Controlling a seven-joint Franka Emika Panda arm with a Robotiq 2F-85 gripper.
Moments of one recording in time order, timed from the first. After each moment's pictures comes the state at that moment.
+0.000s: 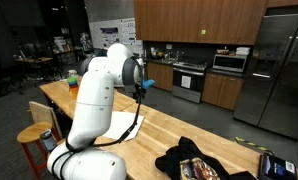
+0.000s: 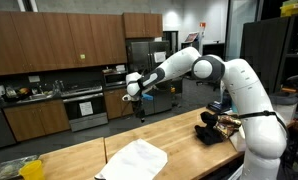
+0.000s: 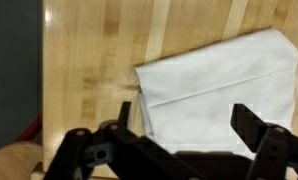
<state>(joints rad) 0.21 0.50 0.16 -1.56 -0.11 2.01 -1.14</state>
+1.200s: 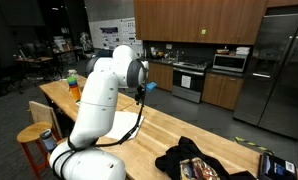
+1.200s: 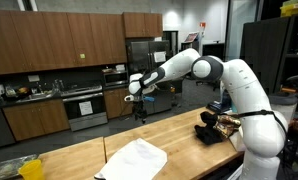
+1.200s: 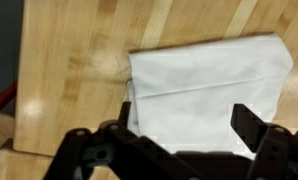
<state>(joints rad) 0.12 0.53 0.22 -1.56 0.00 2.02 -1.39</state>
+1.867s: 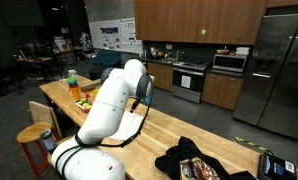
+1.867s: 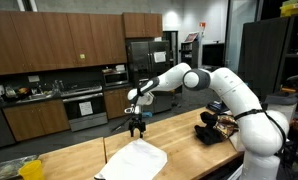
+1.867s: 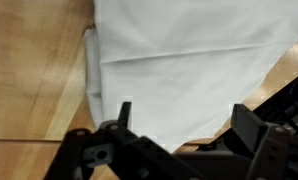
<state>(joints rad) 0.06 0.77 0.30 -1.42 0.25 1.89 -1.67</state>
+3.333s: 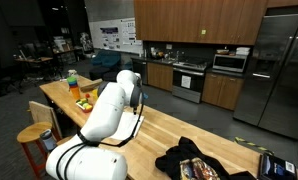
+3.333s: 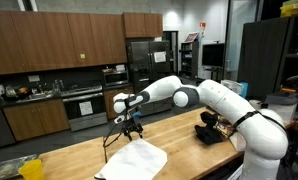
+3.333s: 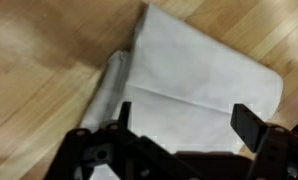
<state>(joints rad) 0.28 1.02 0.23 -0.98 -0.16 1.61 -1.76</state>
